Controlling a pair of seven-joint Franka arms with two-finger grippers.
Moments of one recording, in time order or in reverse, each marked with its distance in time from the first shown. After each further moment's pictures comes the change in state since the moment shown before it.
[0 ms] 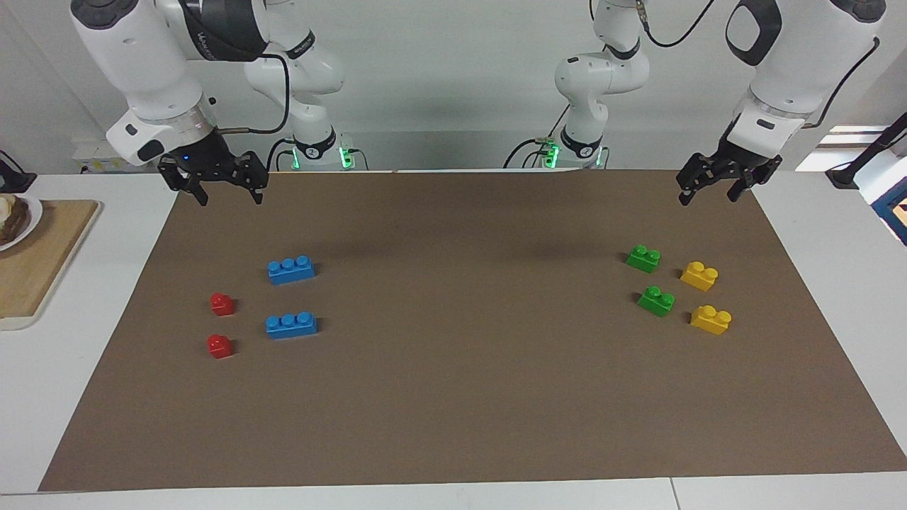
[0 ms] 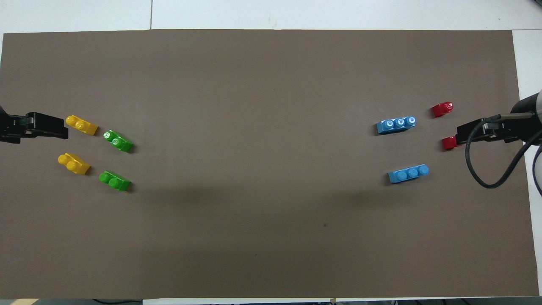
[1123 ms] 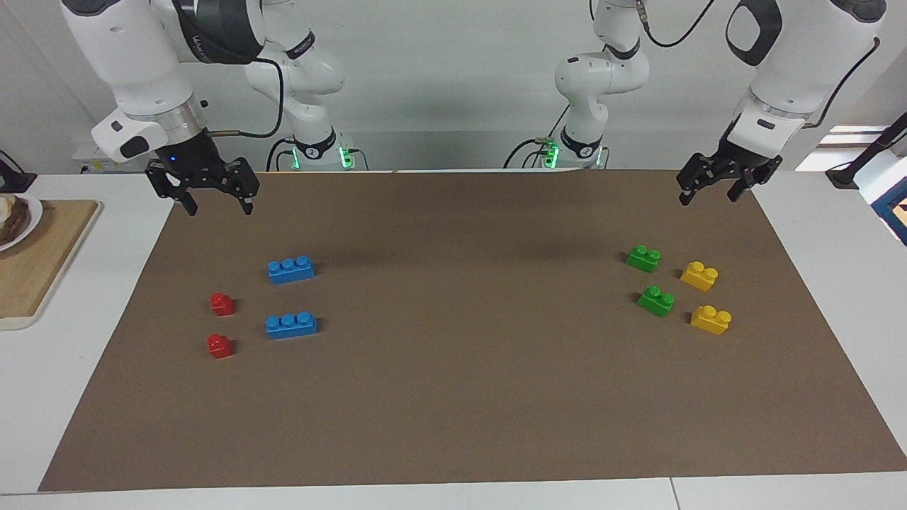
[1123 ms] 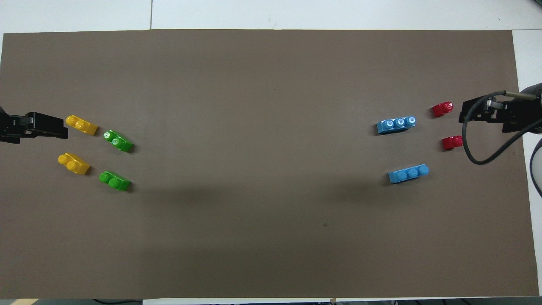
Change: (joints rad) left arm 0.000 0.000 0.001 0.000 0.000 0.000 0.000; right arm -0.016 0.009 -0.004 -0.040 0.015 0.153 0.378
